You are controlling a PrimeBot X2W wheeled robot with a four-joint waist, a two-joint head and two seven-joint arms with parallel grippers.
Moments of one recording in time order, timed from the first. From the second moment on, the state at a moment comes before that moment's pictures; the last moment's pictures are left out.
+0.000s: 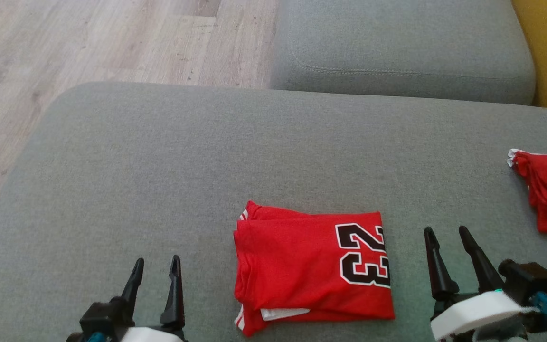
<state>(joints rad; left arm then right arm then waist) 0.01 0.39 -0.65 0.10 -0.74 0.33 -0.25 0.13 -0.05 0.05 0.09 0.25 0.12 -0.06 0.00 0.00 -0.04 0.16</state>
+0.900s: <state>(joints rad) 0.01 0.37 -0.64 0.11 -0.72 0.31 -0.25 0.12 -0.04 0.05 0.13 0.23 0.12 0.13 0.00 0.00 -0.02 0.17</state>
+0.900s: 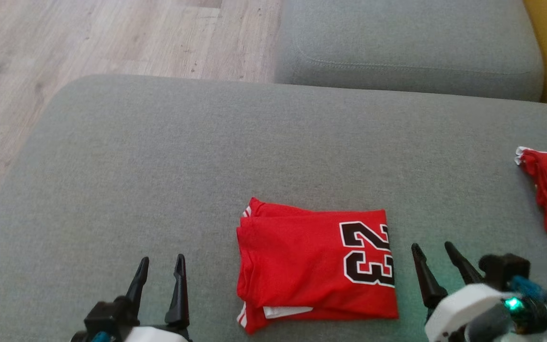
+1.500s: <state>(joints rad) 0.01 0.30 -0.59 0.13 -0.68 0.27 -0.25 -0.08 -0.05 0.08 0.36 0.22 0.12 0.46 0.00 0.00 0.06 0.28</state>
